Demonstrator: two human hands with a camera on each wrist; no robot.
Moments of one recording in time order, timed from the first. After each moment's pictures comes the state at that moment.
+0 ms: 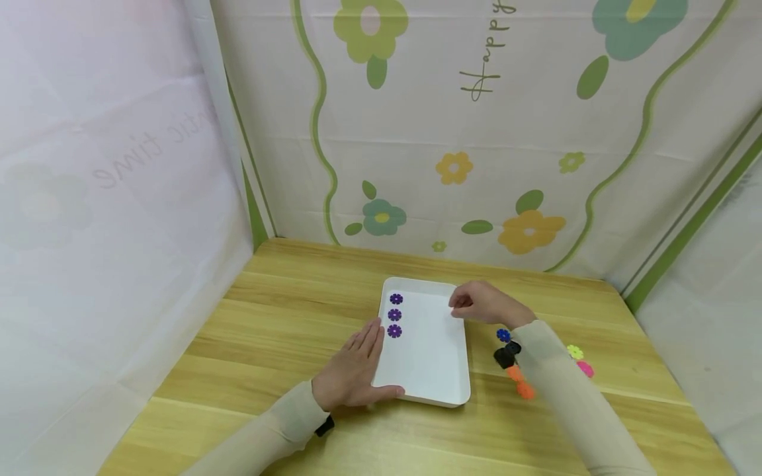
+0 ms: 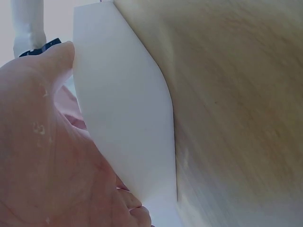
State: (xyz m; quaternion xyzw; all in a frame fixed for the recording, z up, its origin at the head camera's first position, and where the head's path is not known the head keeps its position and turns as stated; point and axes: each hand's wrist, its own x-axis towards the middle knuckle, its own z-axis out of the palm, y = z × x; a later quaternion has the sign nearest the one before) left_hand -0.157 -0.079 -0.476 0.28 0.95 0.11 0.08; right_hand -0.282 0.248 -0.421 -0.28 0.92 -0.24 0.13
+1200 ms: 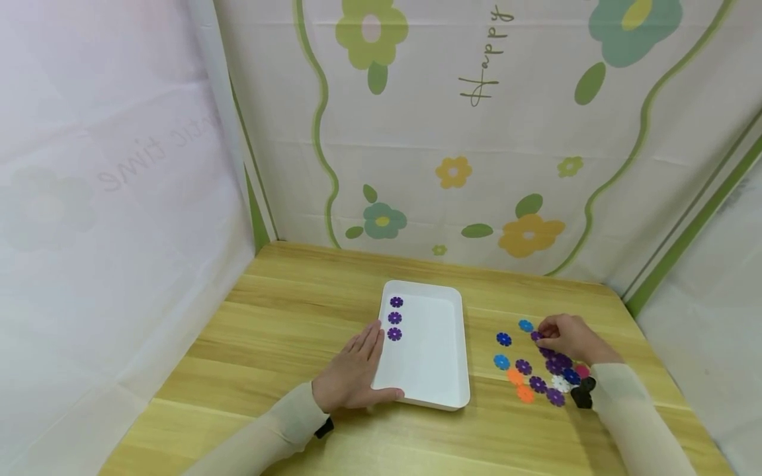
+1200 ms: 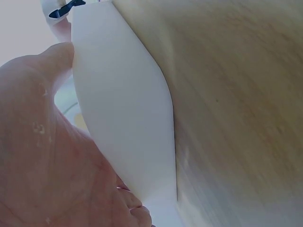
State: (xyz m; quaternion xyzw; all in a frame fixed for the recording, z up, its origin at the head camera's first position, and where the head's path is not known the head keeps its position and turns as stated) left_hand -0.155 -0.080 -0.474 0.29 0.95 0.11 0.07; right_hand -0.245 0.425 -0.480 -0.11 0.96 -0.21 0.11
